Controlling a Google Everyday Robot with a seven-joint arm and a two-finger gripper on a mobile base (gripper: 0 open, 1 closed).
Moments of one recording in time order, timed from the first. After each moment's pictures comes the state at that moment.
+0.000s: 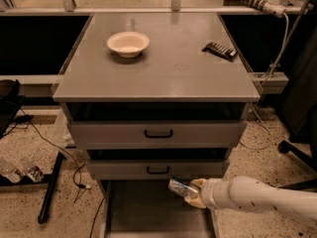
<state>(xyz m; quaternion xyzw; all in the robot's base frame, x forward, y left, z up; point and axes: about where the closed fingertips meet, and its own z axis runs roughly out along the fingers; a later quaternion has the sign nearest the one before) 0.486 -0.137 0.447 -0.51 0.79 0.10 0.32</state>
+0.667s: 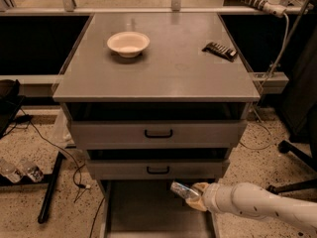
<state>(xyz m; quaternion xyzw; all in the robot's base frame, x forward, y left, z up) 0.487 -0.146 0.417 -0.48 0.80 0.12 0.33</state>
